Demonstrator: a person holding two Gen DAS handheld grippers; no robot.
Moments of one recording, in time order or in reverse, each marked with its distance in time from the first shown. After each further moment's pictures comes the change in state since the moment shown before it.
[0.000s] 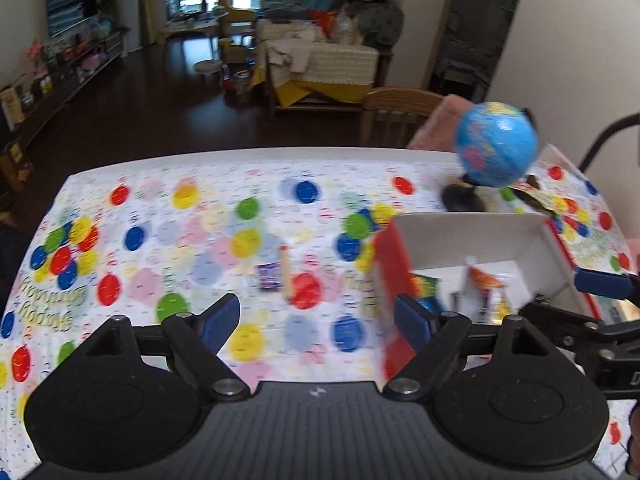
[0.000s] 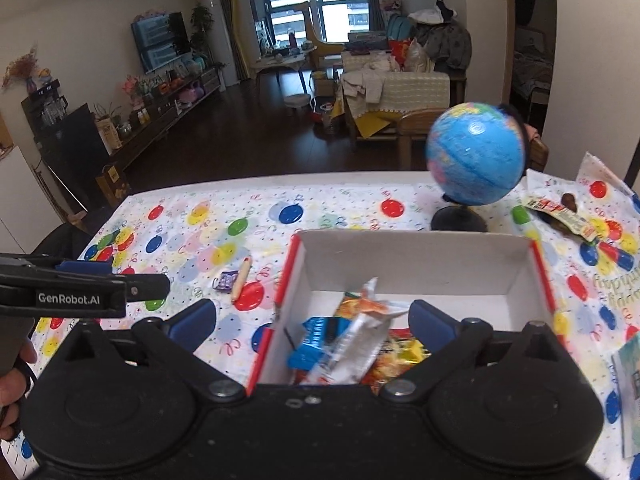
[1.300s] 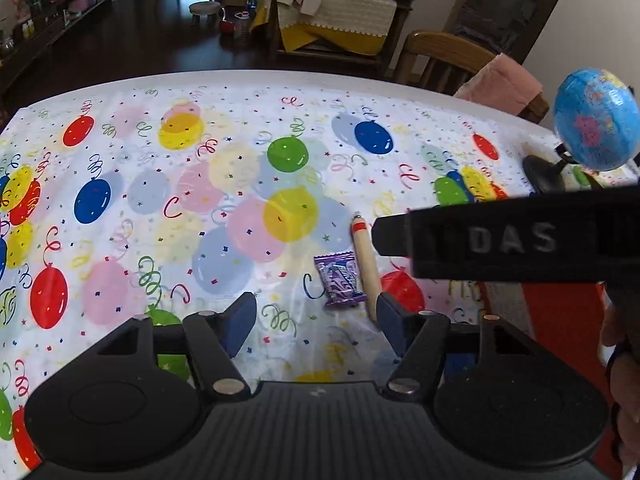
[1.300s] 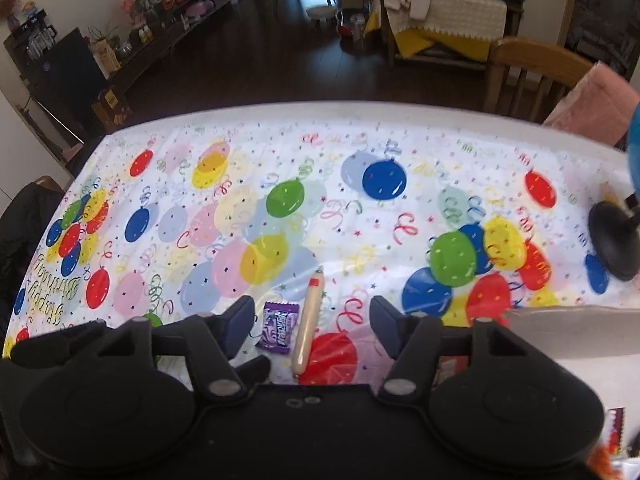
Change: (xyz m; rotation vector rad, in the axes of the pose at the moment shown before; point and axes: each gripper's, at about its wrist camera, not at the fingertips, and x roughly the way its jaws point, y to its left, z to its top) left arm 0.168 0.079 0.004 -0.054 0.147 -0.069; right arm 0.228 0.092 0.057 -0.025 0.292 0.025
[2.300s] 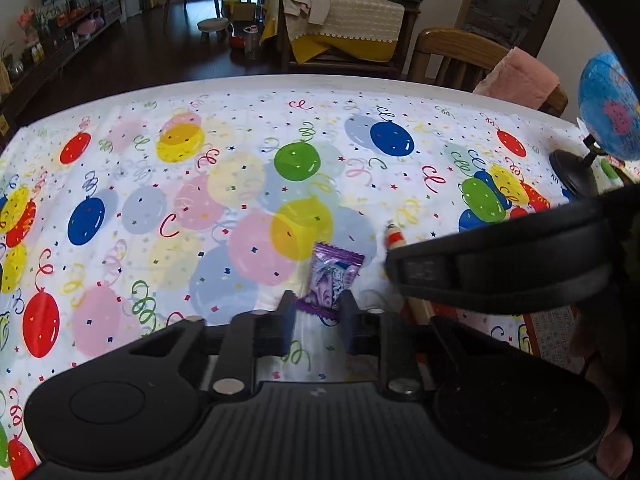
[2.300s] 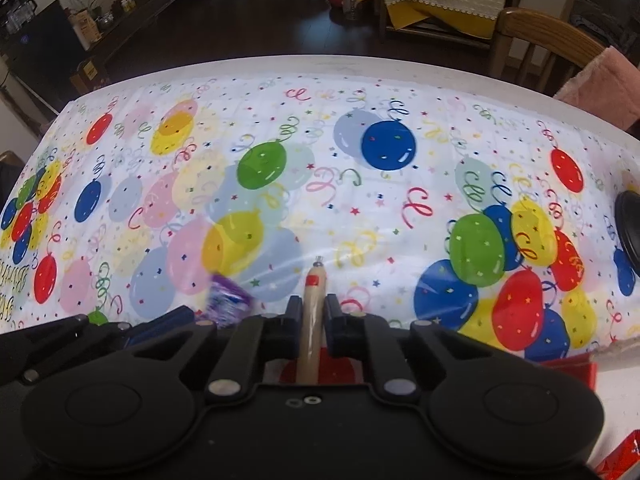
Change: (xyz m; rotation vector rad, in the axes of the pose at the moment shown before) left arm 0.026 -0.001 0.002 0.034 -0.041 0.062; right arm 0.055 -0.002 0.002 -0.014 0.070 -0.063
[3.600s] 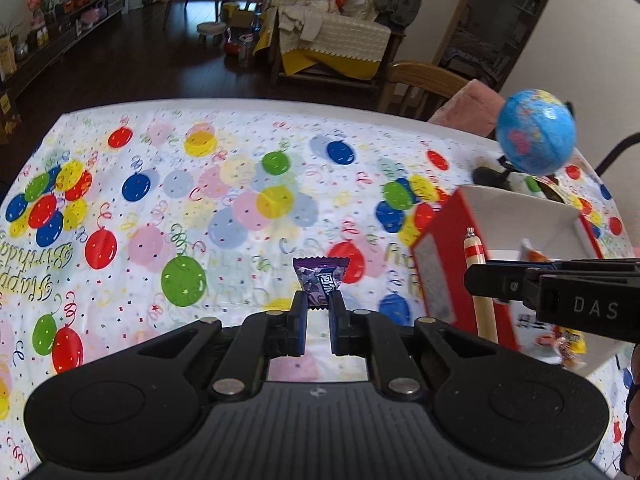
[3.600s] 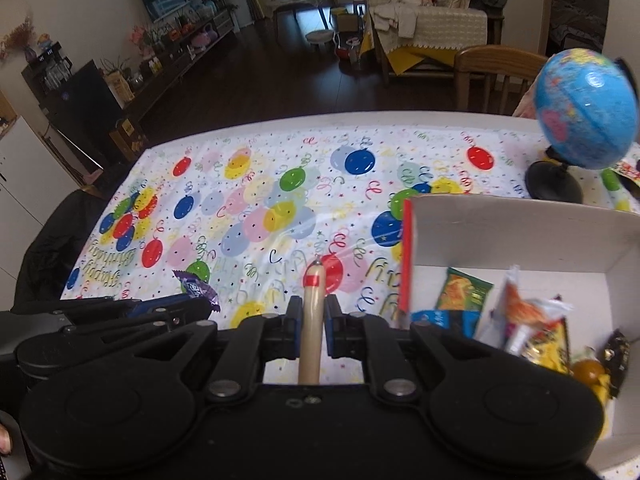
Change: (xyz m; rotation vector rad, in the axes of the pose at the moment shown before) left arm -0.146 -0.021 -0.038 -0.052 -0.037 -0.077; right arm -0.177 -0.027 -0.096 0.059 -0.172 0.110
